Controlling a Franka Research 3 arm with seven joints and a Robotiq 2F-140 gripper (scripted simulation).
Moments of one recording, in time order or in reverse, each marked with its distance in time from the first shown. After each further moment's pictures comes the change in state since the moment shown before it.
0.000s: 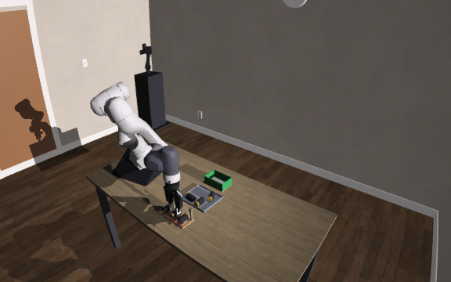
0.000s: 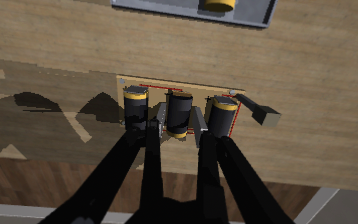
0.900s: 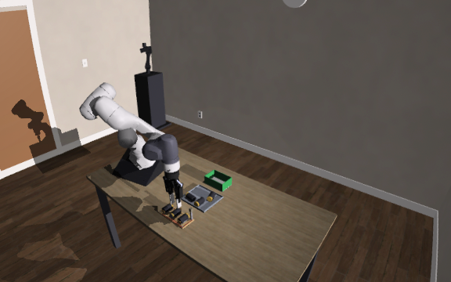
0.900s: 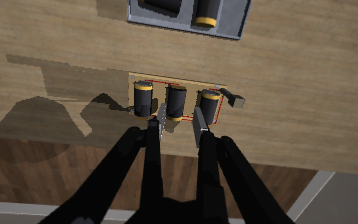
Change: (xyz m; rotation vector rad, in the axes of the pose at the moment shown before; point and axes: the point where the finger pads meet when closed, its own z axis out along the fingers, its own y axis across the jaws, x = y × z) arm 0.005 0.004 -0.065 -0.015 0.013 -0.018
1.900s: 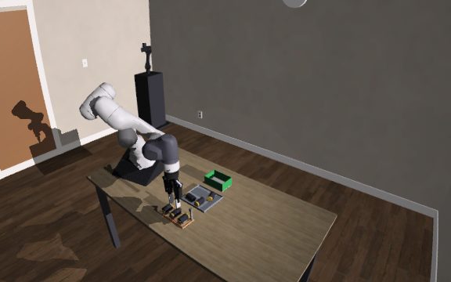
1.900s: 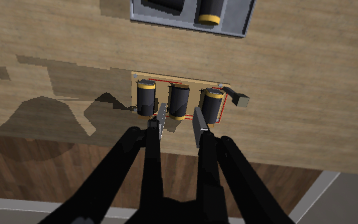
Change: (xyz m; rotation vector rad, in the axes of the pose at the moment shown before) arm -0.003 -0.004 0.001 0.014 -0.008 0.007
